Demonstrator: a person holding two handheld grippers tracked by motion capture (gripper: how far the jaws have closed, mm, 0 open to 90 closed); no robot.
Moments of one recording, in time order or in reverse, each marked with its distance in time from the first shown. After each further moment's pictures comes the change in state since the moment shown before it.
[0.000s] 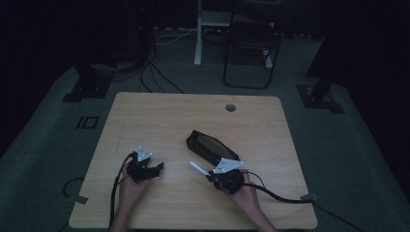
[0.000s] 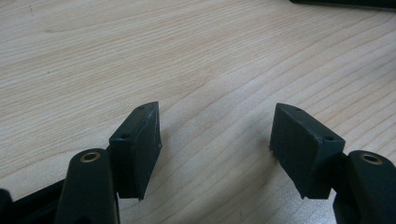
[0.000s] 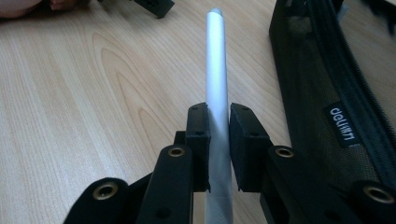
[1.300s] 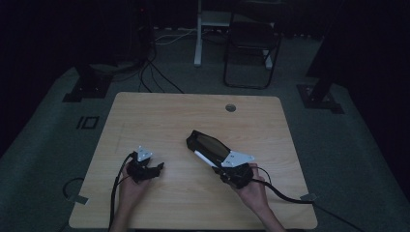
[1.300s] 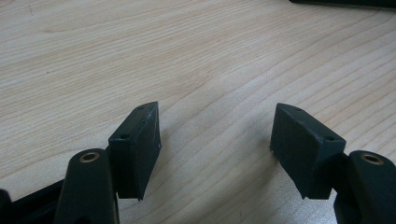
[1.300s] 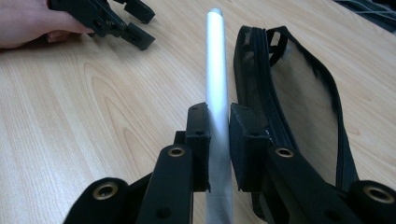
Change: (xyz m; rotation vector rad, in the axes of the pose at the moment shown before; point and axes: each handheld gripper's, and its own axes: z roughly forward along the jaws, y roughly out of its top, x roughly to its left) left arm 0.000 0.000 0.000 0.000 -0.001 0.000; right arm -0.011 0.018 -0.036 -0.061 -0.064 -0.015
